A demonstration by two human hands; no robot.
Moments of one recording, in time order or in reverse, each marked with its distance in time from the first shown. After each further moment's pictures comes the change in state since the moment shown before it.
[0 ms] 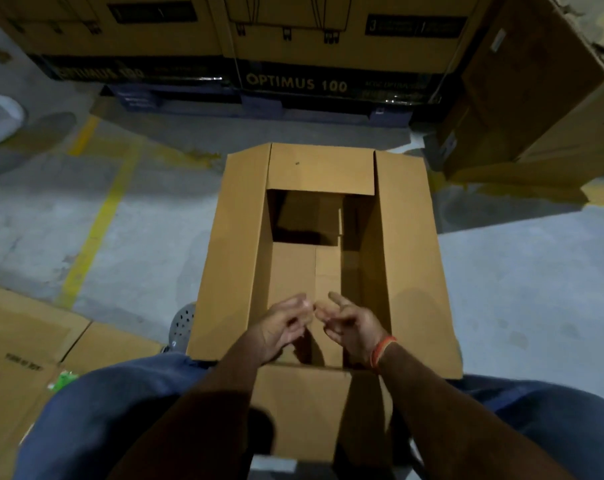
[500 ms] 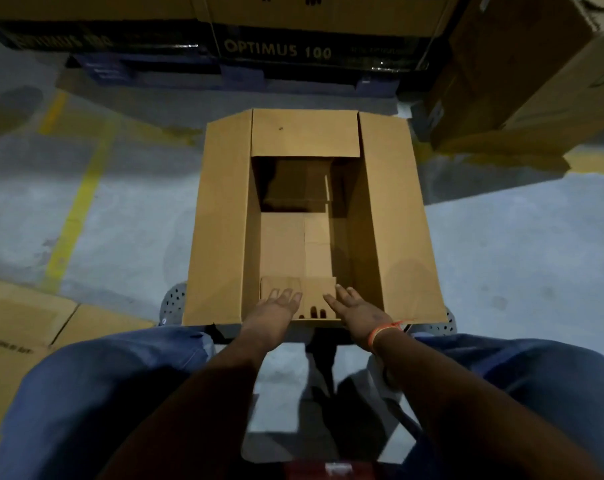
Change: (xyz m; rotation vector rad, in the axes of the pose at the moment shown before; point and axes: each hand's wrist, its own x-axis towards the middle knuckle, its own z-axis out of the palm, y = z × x) left_hand -0.006 -0.044 -0.002 1.902 -0.006 0.094; right_hand -0.022 0.018 -0.032 -1.952 -0.031 0.024
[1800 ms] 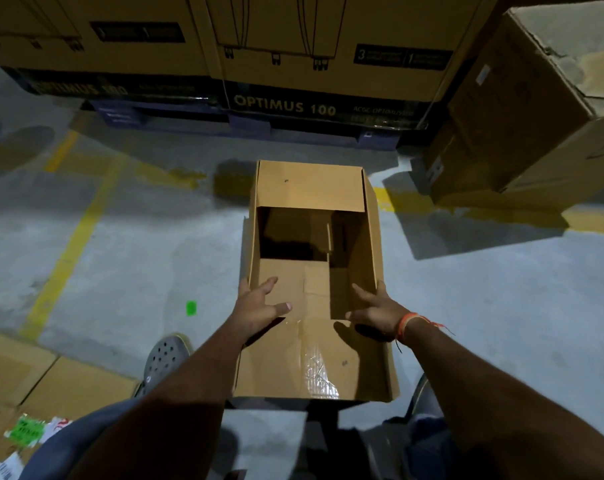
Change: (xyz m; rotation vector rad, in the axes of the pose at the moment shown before) left_hand 0.049 -0.053 -0.105 -0.937 0.289 -0.312; right_hand 0.036 0.055 -0.118 0.691 0.171 0.219
